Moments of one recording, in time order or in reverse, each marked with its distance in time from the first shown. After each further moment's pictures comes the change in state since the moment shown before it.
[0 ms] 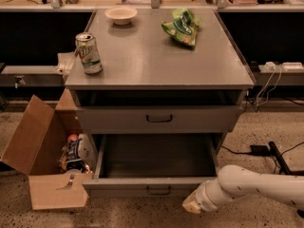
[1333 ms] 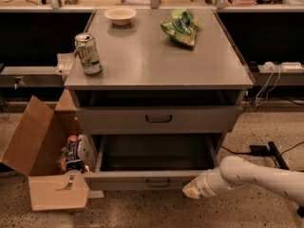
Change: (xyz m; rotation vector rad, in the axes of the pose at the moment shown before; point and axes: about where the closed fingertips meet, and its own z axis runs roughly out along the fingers) arm -0.025 -0.063 0.009 0.043 -0.094 0.032
